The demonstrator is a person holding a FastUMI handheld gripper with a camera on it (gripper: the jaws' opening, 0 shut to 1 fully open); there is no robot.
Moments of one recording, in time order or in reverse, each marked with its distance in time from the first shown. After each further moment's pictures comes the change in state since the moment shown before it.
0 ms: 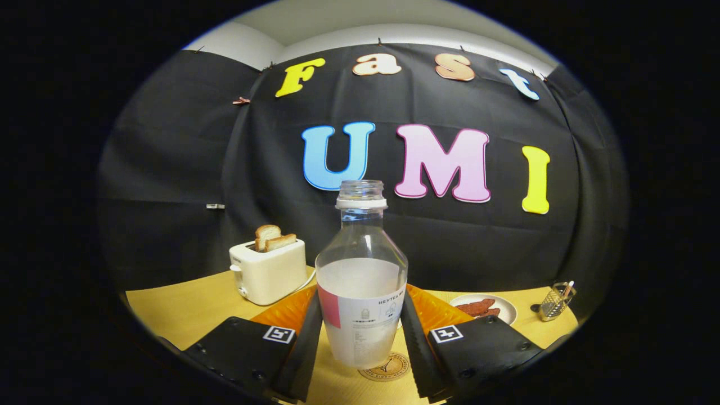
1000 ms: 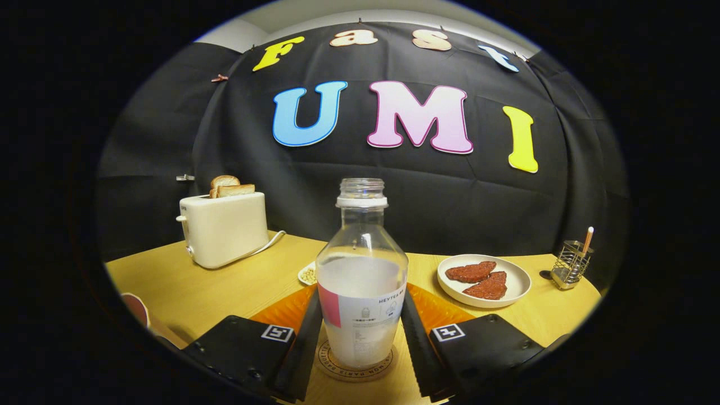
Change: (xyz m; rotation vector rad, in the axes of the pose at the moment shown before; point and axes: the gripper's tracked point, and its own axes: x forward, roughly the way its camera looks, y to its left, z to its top) arm 0.041 -0.041 -0.119 0.023 0.072 -0.078
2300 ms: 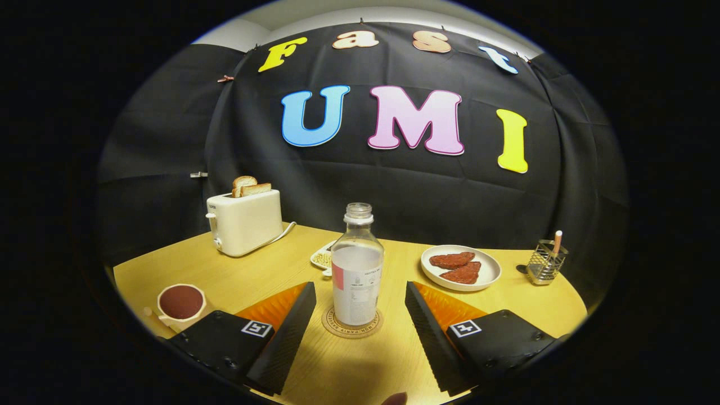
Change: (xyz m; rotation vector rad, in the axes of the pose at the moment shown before) arm -0.106 -0.014 0.033 -0.022 0.050 0.005
